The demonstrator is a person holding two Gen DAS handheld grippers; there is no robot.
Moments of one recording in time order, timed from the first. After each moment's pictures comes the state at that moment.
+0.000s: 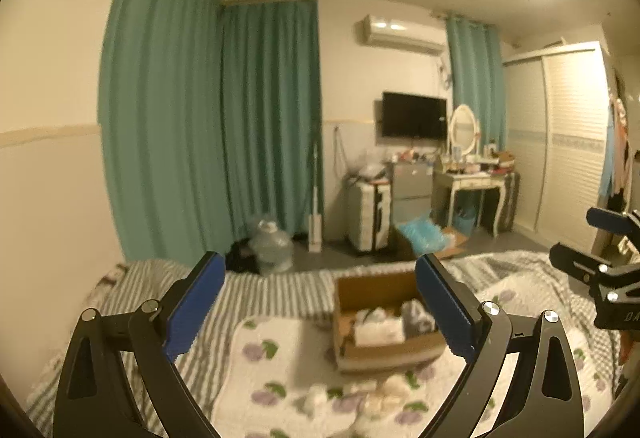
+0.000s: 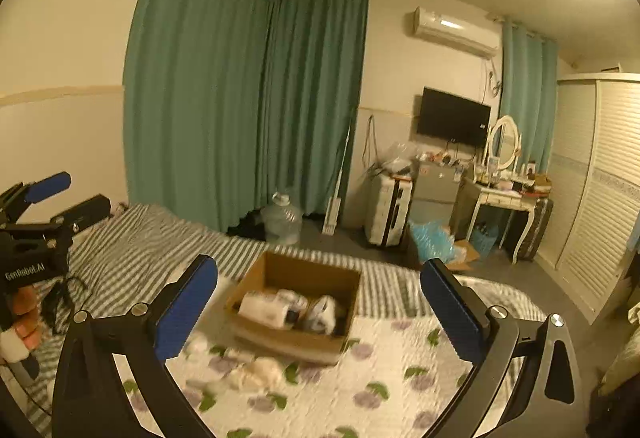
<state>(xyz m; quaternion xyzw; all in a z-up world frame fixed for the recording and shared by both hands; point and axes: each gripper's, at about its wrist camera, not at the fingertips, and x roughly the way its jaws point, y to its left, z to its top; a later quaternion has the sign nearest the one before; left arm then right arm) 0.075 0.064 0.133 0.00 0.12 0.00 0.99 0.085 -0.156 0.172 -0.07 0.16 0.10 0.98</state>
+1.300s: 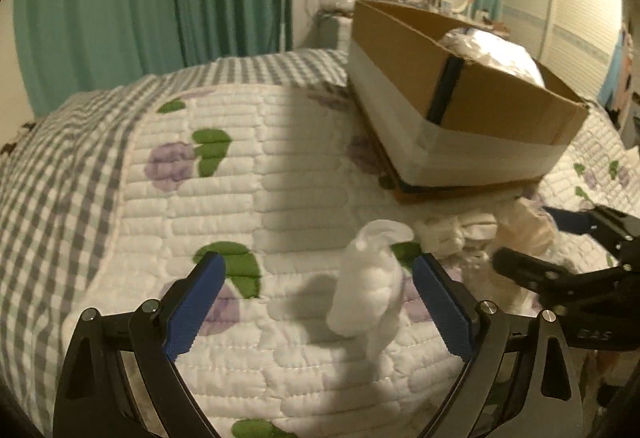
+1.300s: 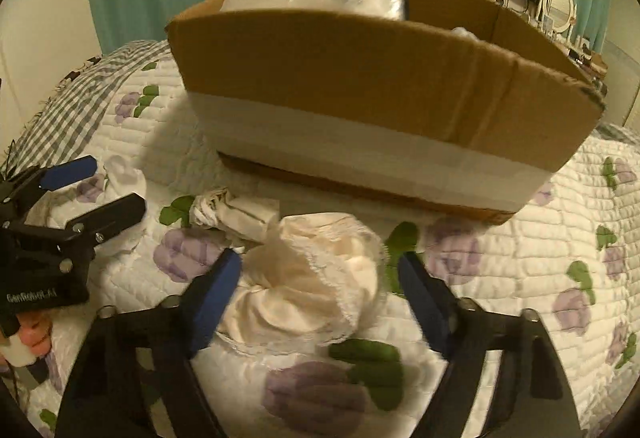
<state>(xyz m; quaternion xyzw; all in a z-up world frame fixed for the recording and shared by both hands) 0.234 0.103 -0.147 0.01 0.37 -0.08 0.93 0.254 -0.071 -0.151 -0.05 0.42 0.12 0.90</state>
